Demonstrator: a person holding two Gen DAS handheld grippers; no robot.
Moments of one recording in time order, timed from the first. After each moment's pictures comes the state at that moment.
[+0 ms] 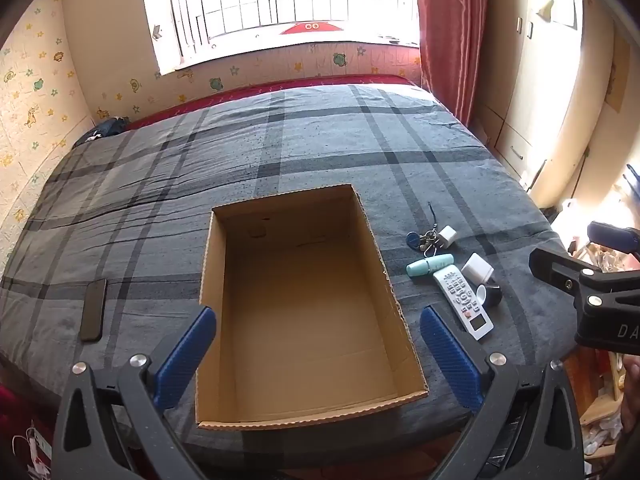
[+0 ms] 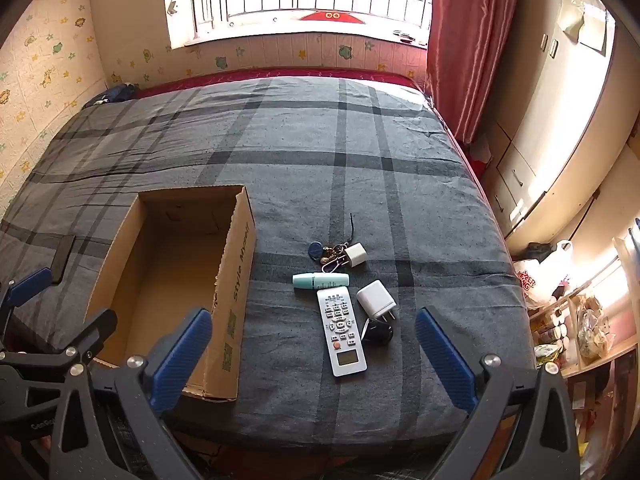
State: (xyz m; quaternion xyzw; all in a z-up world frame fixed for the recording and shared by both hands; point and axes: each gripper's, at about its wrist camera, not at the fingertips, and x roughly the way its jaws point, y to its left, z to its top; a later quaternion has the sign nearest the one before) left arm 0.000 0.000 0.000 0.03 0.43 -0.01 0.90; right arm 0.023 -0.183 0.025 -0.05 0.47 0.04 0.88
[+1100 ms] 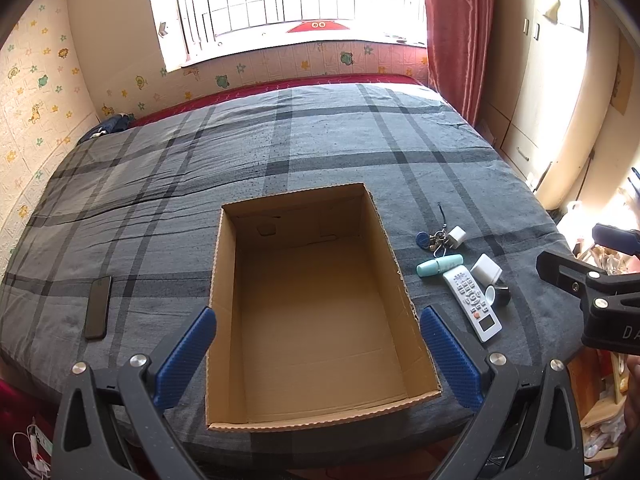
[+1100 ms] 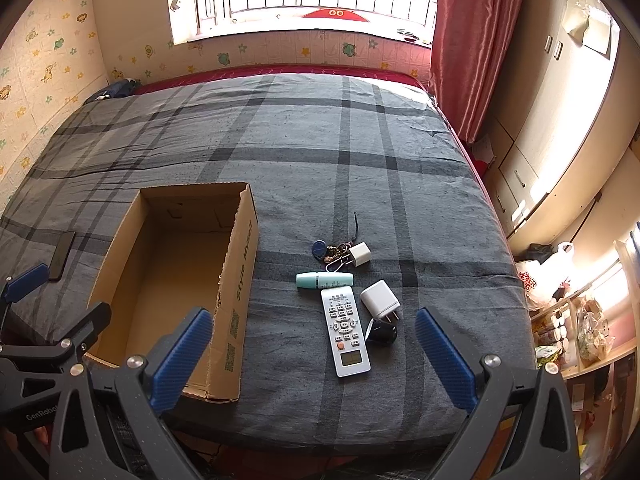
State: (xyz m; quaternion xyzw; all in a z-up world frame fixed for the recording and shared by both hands) left arm 0.001 0.010 -0.003 0.03 0.44 -0.01 0.90; right arm 0.026 -0.177 0.022 -0.05 0.47 0.04 0.88
